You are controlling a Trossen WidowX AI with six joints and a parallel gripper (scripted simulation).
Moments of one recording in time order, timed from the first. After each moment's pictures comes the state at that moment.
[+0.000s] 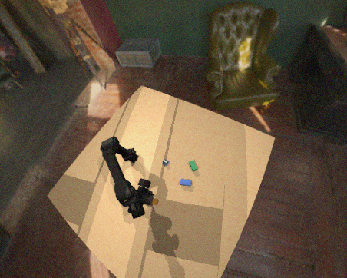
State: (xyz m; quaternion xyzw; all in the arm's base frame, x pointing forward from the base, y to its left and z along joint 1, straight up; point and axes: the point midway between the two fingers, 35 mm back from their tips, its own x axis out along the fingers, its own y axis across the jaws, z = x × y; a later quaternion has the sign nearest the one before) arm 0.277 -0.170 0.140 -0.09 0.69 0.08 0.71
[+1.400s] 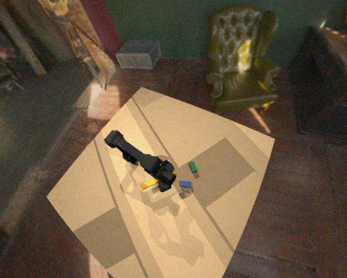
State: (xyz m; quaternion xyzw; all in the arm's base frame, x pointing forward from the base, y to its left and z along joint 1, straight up) arm 0.301 -0.006 0.140 -0.33 0.62 0.33 0.63
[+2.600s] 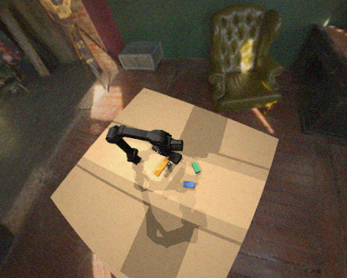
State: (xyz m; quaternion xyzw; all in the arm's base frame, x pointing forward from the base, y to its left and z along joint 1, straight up) arm 0.244 0.118 0.139 -0.49 0.50 0.49 0.52
